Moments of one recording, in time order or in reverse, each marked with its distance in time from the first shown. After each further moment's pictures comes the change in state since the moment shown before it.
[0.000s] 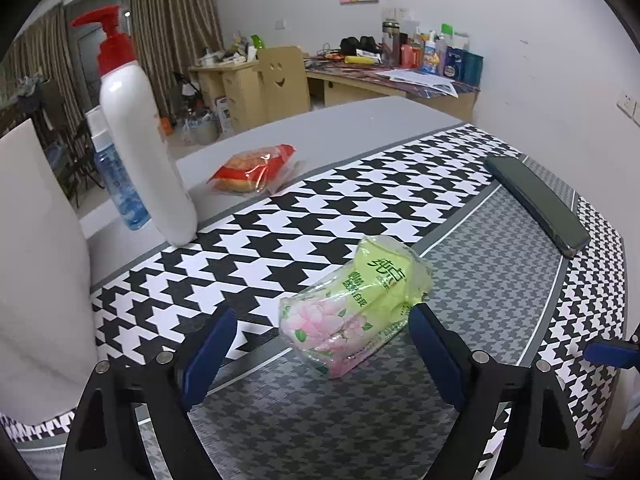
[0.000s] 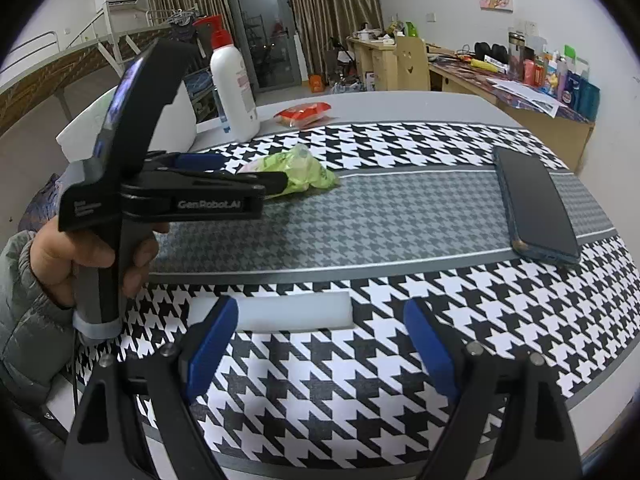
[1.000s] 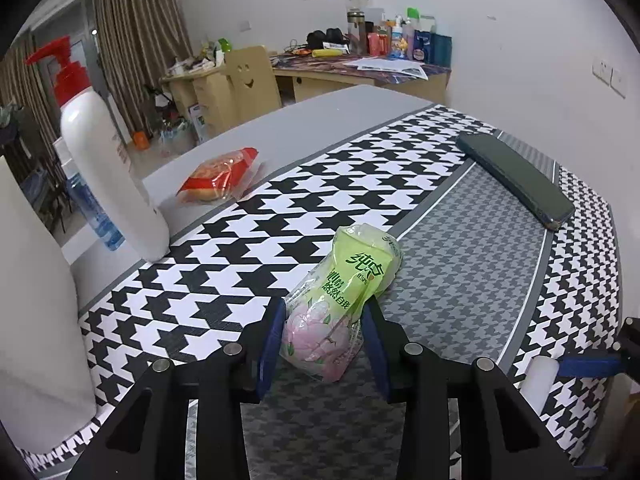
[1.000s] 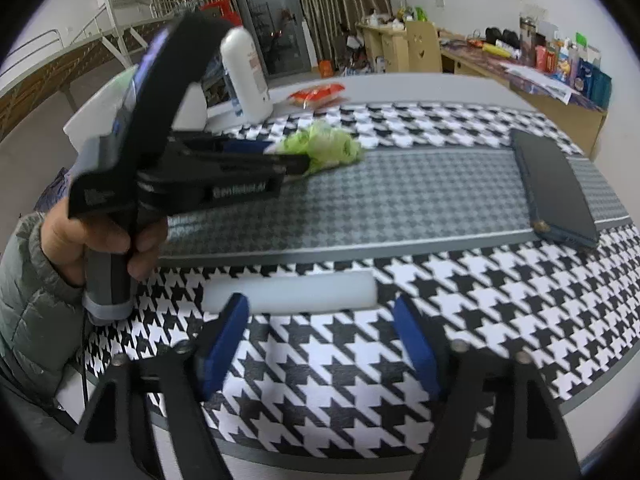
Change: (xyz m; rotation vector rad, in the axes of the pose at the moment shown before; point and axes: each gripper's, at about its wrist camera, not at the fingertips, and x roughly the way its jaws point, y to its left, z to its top) left arm -0.001 -0.013 0.002 0.102 0.013 -0.040; right arm 0.010 0.010 -0.005 0.004 0.081 0.045
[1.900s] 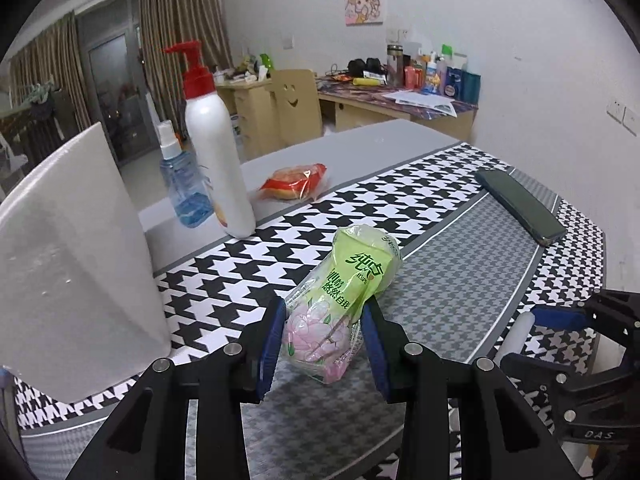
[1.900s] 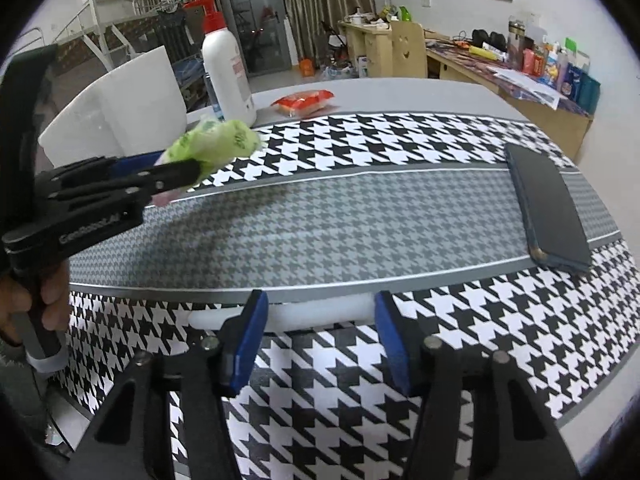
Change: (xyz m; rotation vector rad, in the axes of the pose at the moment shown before) left arm -0.075 0.036 -0.033 -0.101 -0.091 0.064; right arm 0.007 0.011 0.024 0.014 -0.012 -0.104
